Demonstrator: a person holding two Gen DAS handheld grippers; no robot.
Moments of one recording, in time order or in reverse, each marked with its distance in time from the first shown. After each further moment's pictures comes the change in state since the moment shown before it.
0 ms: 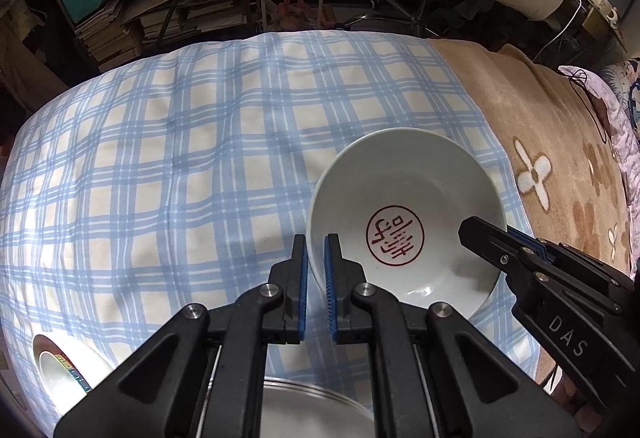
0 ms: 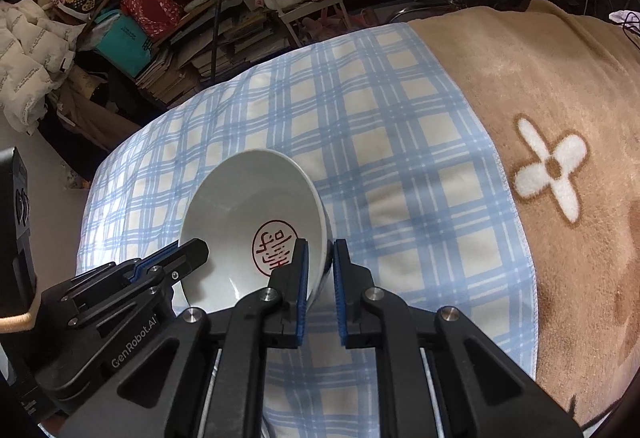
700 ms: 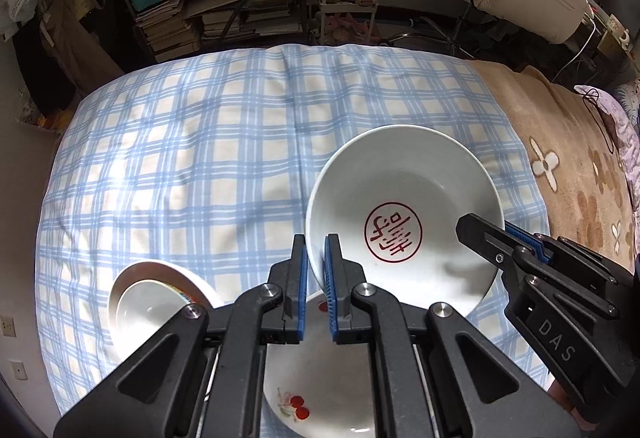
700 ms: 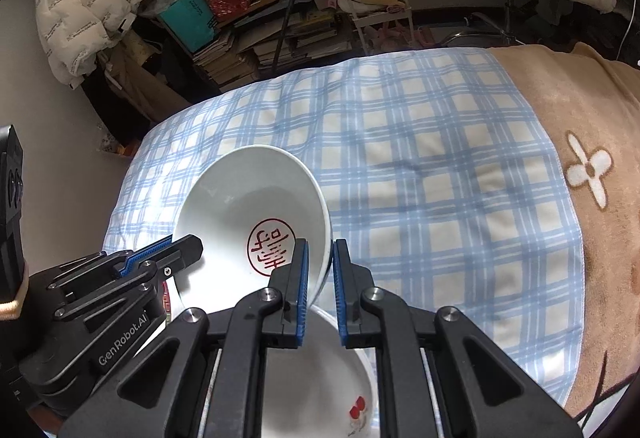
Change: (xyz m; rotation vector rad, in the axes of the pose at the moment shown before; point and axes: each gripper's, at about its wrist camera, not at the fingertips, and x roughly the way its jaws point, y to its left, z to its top) left arm -0.092 0.079 -0.060 -0.085 -0.044 0.091; right arm -0.035 0.105 -0.053 -0.152 -0.029 0.076
